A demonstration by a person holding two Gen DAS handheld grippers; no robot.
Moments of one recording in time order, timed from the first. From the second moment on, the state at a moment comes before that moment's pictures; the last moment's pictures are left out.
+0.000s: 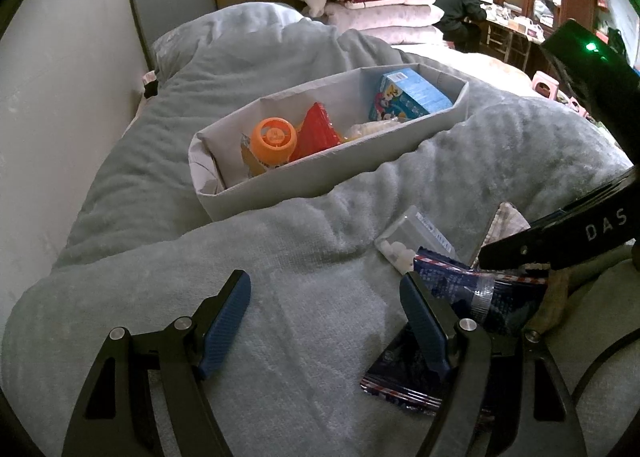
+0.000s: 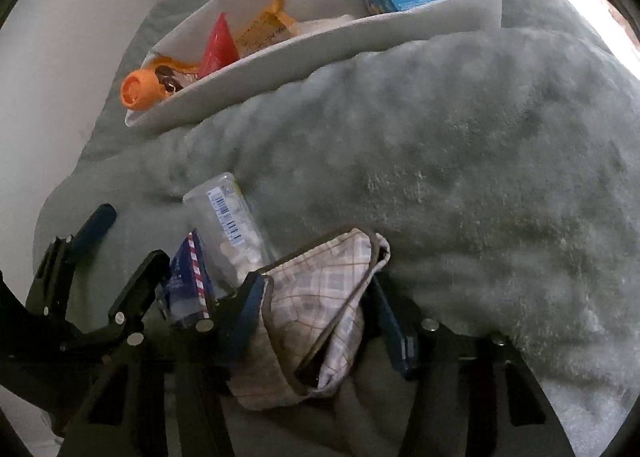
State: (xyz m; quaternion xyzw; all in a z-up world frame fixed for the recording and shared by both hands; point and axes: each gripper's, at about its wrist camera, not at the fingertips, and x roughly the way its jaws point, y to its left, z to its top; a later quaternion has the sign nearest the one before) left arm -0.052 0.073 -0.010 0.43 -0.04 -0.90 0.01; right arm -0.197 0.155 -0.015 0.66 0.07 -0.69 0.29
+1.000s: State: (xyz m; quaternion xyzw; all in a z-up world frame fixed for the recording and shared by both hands) left arm -0.050 0.070 -0.010 0.42 -0.03 -0.91 0.01; right arm -0.189 0.248 0.046 0.50 -0.12 -0.82 0.25
